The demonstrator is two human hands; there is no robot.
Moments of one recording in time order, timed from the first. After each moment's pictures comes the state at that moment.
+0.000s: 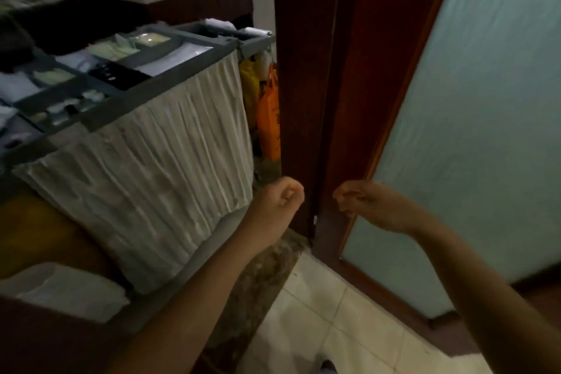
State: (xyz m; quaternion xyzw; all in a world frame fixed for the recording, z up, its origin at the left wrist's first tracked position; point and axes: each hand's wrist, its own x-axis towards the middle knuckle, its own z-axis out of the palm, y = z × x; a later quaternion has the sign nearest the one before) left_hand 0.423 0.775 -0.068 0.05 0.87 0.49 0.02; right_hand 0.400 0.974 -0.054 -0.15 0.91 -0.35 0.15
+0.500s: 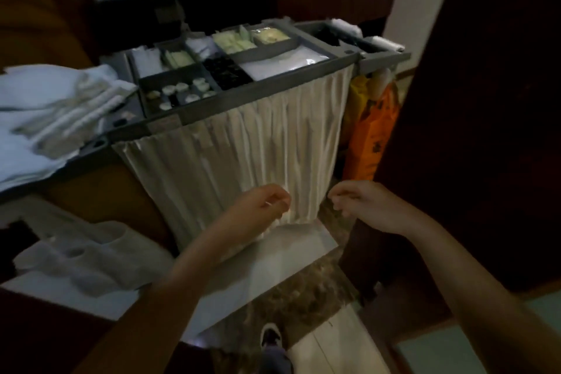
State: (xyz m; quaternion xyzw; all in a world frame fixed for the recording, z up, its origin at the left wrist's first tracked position) left_hand 0.306 0.643 -0.053 -0.12 0.87 0.47 0.02; right_hand 0.185 0.833 -0.055 -0.34 0.84 -0.35 0.26
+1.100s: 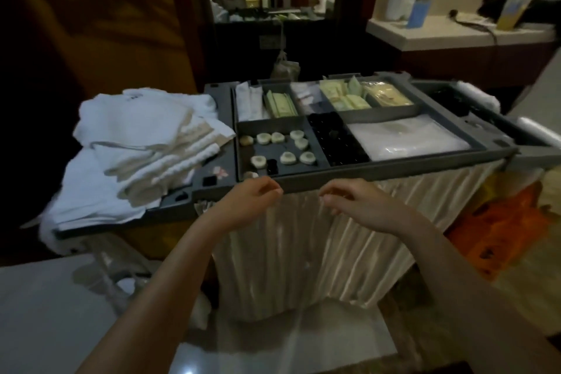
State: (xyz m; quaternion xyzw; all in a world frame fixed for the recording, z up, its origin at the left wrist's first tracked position) left_hand 0.237 0.354 -0.024 -0.27 0.87 0.41 -0.06; right_hand 0.073 0.510 -0.009 -0.51 0.77 -0.29 0.26
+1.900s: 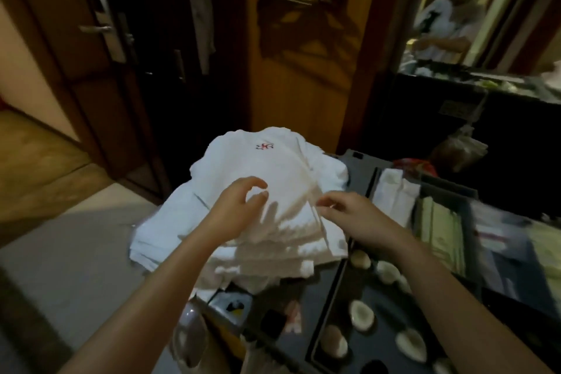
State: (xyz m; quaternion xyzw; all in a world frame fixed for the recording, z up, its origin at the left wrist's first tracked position) left_hand 0.261 0.106 -0.019 -0.58 0.71 0.24 -0.30; right_hand 0.036 0.121 0.000 -0.75 0.56 -0.20 0.28
